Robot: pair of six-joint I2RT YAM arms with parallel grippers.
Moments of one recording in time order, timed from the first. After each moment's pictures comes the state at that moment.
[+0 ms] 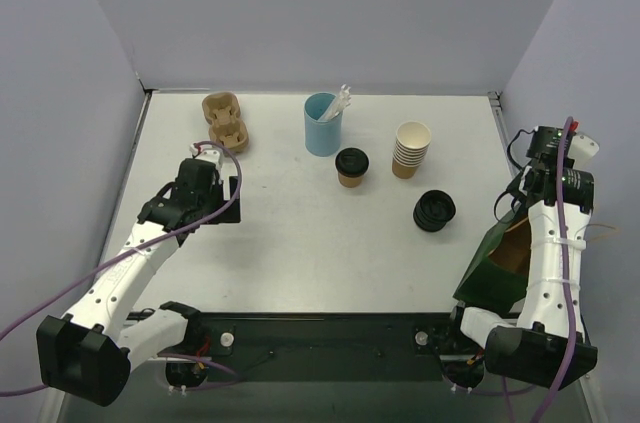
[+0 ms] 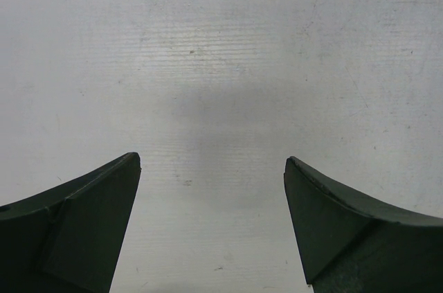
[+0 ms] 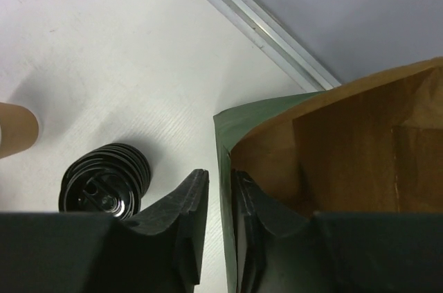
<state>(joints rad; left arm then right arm) -0.32 1.06 0.86 -0.68 -0.18 -0.27 -0.26 1.11 1.29 -1.08 0.39 0.42</state>
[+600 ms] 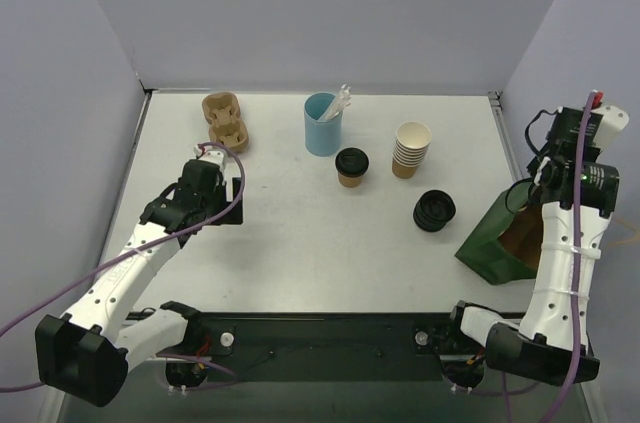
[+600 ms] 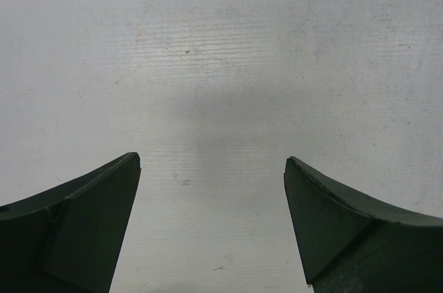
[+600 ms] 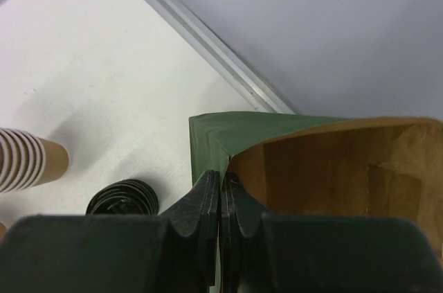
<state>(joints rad) -0.35 1.05 0.86 -0.68 -0.21 -0.27 -0.27 1.12 1.49 -1.08 0.43 0.31</state>
